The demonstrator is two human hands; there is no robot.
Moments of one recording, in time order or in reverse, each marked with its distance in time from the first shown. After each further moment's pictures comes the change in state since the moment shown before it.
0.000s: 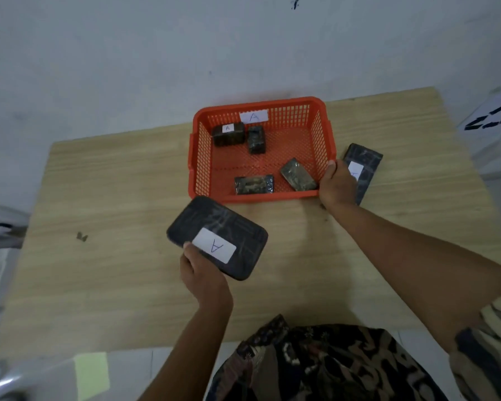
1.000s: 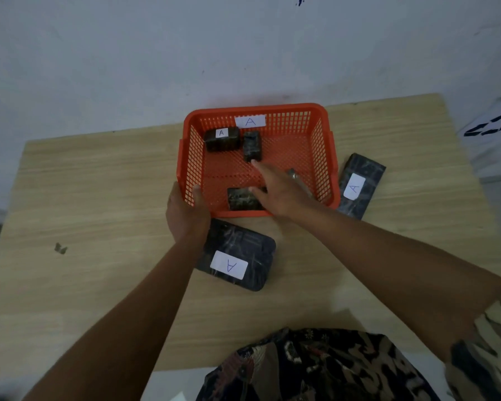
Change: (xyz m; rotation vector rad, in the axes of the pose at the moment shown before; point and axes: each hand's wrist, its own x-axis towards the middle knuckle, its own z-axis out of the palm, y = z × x) left_hand 0.109 0.050 0.097 0.768 -0.182 0.471; right_hand -0.004 -0.065 0.052 -0.206 -0.632 -0.525
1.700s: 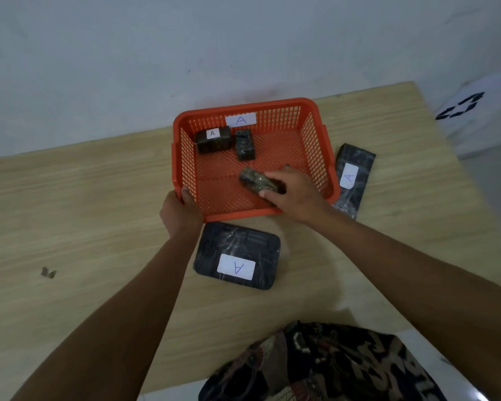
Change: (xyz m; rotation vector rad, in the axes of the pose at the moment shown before) left_hand 0.035 -0.012 0.004 -0.005 -0.084 -0.018; right_hand -0.035 -0.002 -0.007 0.082 0.245 0.084
